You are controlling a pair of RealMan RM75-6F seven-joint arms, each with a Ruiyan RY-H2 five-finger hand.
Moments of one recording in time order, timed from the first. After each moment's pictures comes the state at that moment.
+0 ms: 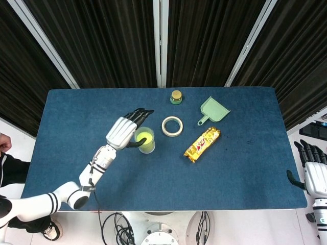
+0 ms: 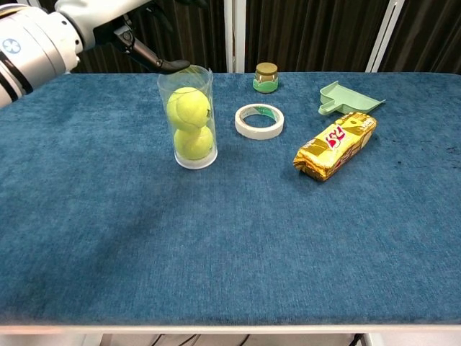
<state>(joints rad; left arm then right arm) -0.81 -1.58 -0.24 -1.40 1.42 1.12 -0.02 0.08 -1.05 0.09 -1.64 -1.36 1.38 0.03</state>
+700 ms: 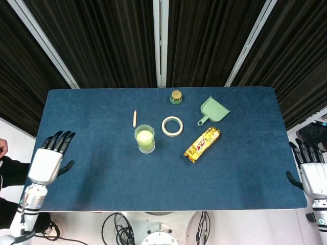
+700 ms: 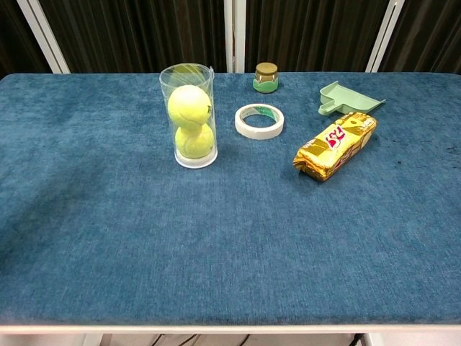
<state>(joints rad) -0.32 -1.28 0.03 -1.49 1.54 1.59 0.24 0.09 -1.15 0.06 -1.40 -1.52 1.47 0.01</state>
